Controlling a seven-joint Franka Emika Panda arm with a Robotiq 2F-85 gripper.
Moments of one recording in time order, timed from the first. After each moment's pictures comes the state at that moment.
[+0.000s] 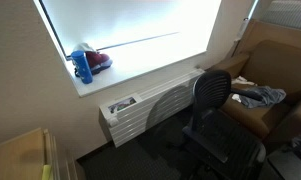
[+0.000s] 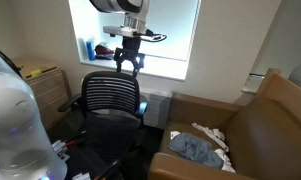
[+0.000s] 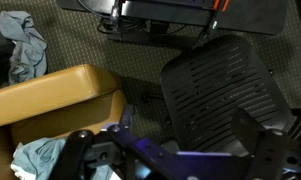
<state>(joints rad) 0.02 -0.30 -0.01 -2.35 -0.04 1.79 -0.09</state>
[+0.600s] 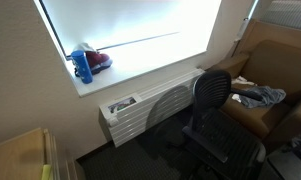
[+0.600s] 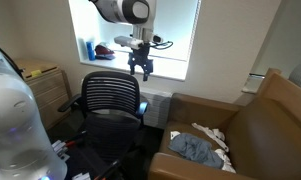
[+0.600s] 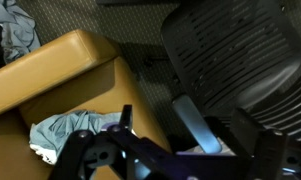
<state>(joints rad) 0.00 -0.21 -0.03 -2.36 -0.01 2.06 0.03</state>
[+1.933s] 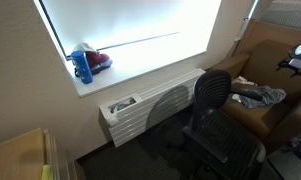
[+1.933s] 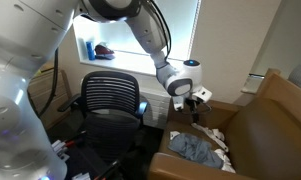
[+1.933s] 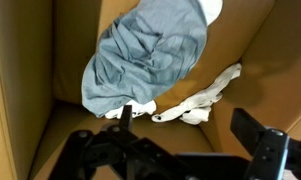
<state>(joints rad) -0.20 0.68 -0.15 -1.92 0.29 2.92 0.32</state>
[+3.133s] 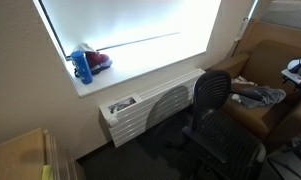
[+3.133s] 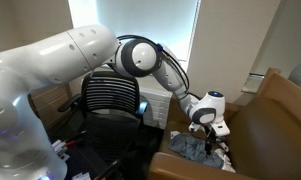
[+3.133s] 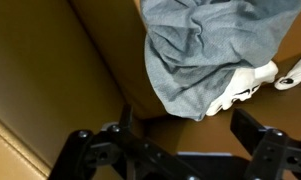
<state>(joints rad) -0.24 1.22 -0.36 -1.31 0.33 2.63 0.90</state>
